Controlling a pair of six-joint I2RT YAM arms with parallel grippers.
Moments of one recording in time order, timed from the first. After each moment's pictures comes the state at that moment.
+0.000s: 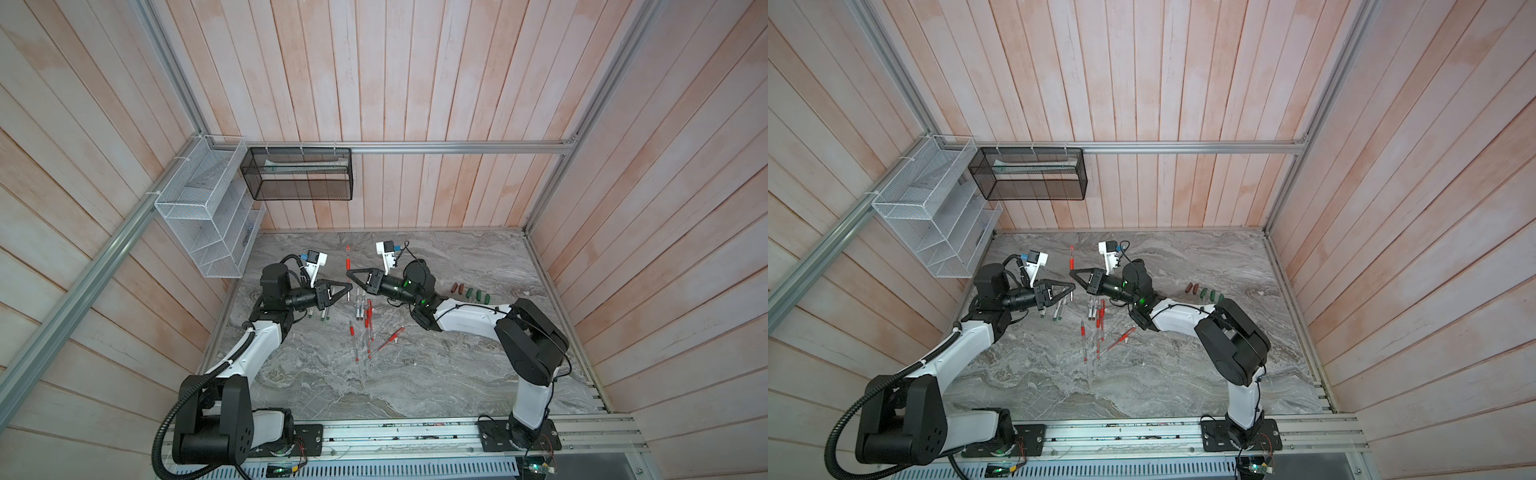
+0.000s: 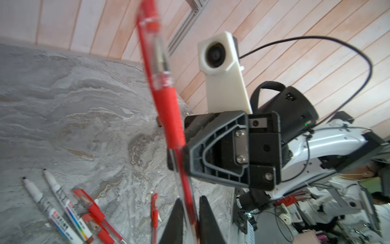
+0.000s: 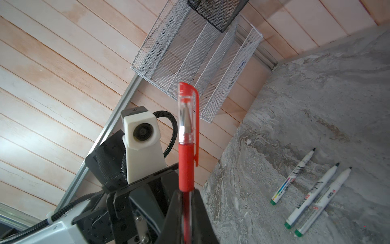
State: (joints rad) left arm -0.03 1.31 0.72 0.27 1.15 -0.42; right arm 0.82 1.88 1.14 0.84 -0.46 1.01
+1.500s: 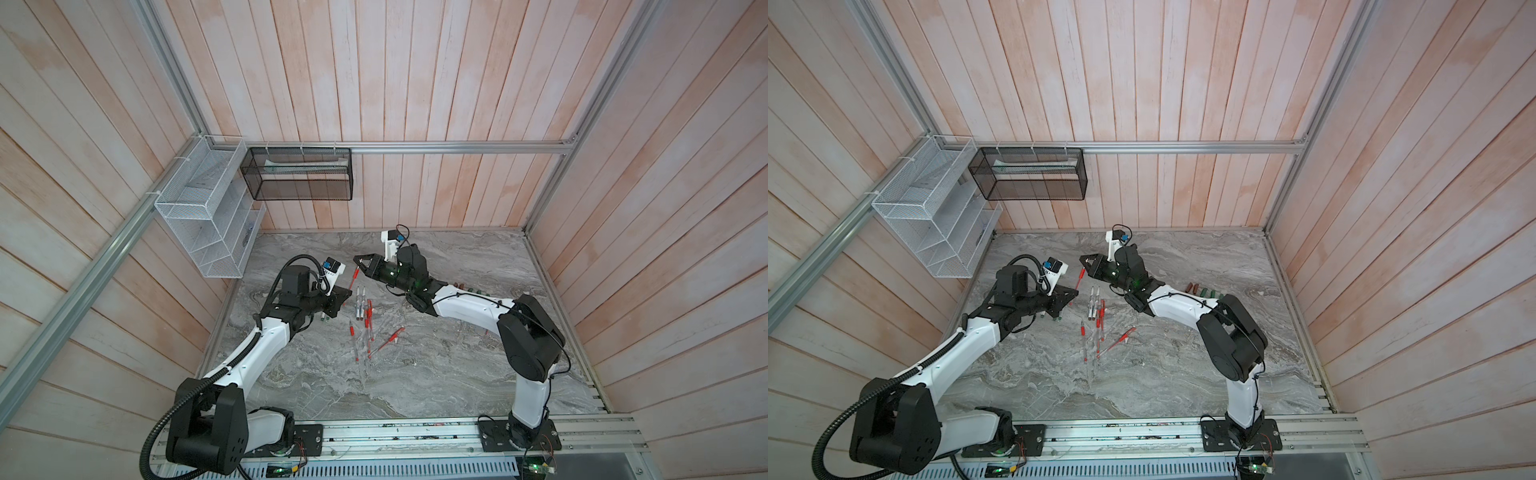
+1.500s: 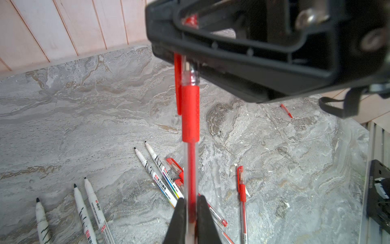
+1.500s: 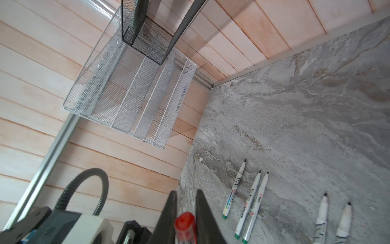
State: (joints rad) left arm -0.19 1.28 0.80 -0.14 0.58 0.15; right arm 0.78 1.91 1.33 0.44 -0.21 0.96
